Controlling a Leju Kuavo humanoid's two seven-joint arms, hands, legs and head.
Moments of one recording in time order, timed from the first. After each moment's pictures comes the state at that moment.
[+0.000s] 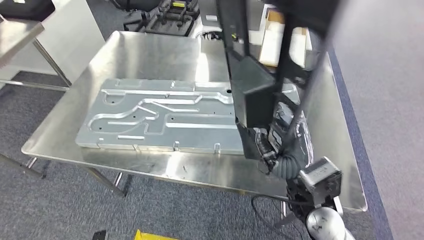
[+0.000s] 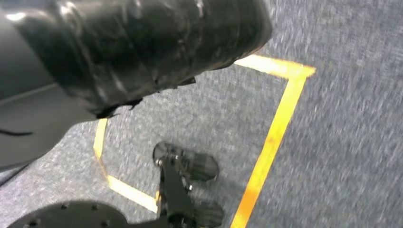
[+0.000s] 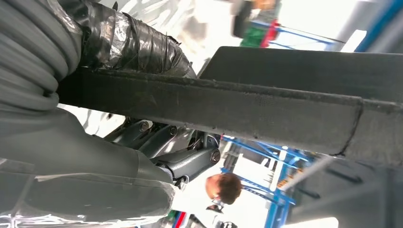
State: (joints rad) left arm -0.11 0.08 -0.78 -0.20 1.06 0.21 -0.30; right arm -0.22 -0.26 0.44 -1.97 0.06 -0.21 -0.02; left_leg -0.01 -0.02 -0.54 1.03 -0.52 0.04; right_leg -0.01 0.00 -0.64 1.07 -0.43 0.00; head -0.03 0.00
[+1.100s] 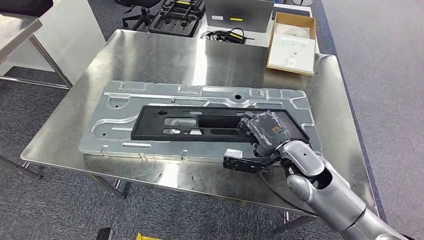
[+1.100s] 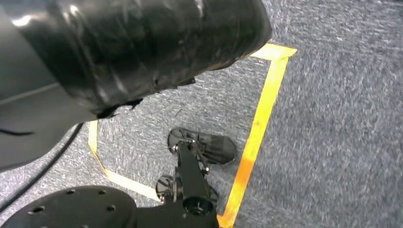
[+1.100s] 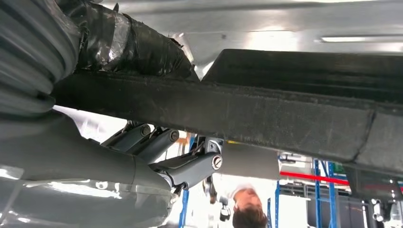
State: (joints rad) left arm -0.11 0.08 -0.81 -0.20 1.04 0.16 -0.30; right arm -0.56 -0.41 0.67 -1.50 0.84 0.09 0.19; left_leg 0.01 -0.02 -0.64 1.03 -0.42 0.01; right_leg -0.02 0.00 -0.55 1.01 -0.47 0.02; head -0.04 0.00
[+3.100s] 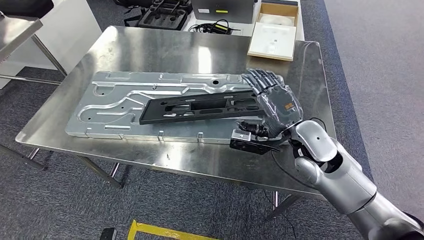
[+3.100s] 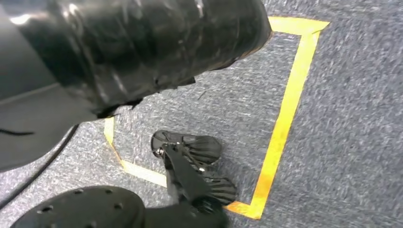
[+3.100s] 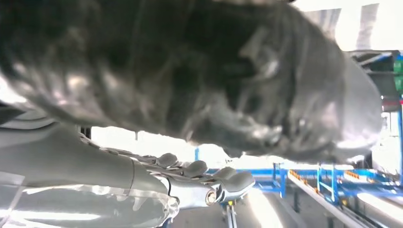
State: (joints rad) left arm -0.11 0.08 -0.84 -0.20 1.03 0.15 -0.29; right arm -0.67 -0.43 0.67 -1.52 0.86 -0.07 0.17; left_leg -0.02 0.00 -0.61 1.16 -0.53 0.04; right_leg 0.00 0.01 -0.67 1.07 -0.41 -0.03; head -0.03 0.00
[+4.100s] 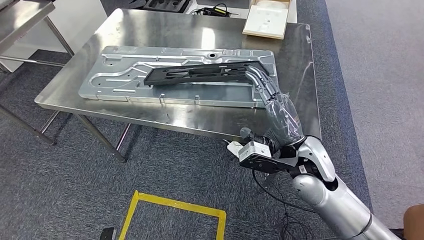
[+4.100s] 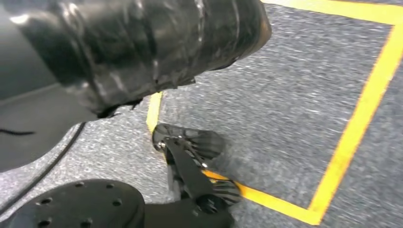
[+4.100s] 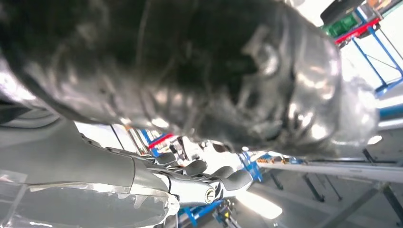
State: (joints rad) left arm -0.11 0.07 -0.84 -0.20 1.07 0.16 -0.28; right arm -0.52 -0.37 0.60 -1.69 0.50 -0.25 0.03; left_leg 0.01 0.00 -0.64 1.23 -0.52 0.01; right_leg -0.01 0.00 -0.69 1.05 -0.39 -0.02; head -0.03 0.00
